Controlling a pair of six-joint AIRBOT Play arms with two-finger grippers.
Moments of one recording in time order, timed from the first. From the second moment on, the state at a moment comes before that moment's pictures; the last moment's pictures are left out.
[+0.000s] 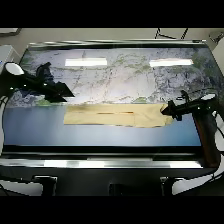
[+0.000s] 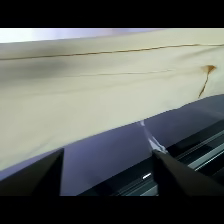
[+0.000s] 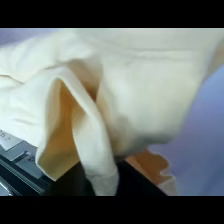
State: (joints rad) left arm 0.00 -1.65 1.61 0.90 -1.48 -1.48; right arm -0.38 -1.73 1.27 -0.79 1.40 1.27
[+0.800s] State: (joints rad) left arm -0.73 -2.08 1.67 0.35 -0.82 -1.51; right arm -0.38 -1.21 1.27 -0.65 1.60 1.46
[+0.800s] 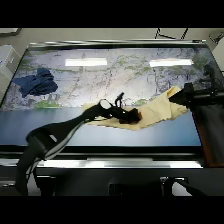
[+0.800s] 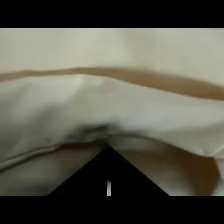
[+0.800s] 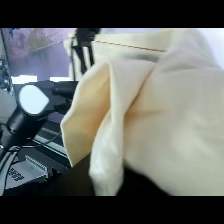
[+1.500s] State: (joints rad) left arm -0.34 -1.86 1.81 1.06 -1.18 -1.62; right arm -0.01 -1.33 1.27 -0.58 1.39 1.43
